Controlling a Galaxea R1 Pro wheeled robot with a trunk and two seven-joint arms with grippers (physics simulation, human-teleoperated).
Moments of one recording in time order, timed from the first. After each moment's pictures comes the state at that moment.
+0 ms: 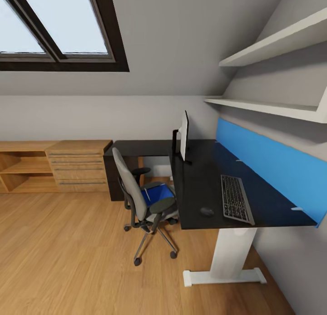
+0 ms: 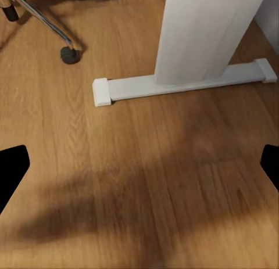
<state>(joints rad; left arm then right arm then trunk) 0.00 -0.03 0.01 -0.21 0.17 -0.33 0.01 -0.08 0.10 0.02 -0.34 0.00 -0.55 -0.23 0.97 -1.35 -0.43</state>
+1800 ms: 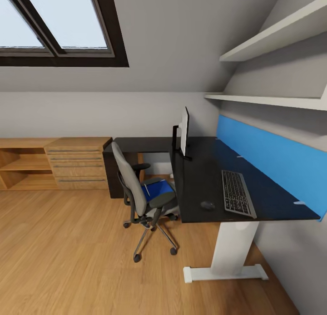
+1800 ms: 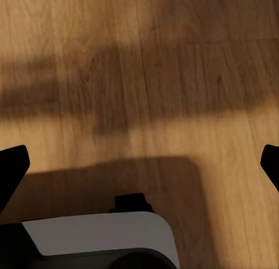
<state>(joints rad) 0.00 -0.10 0.00 -0.19 0.16 -0.33 0.00 -0.08 0.06 0.02 -0.01 0.00 -0.54 -0.23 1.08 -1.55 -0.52</state>
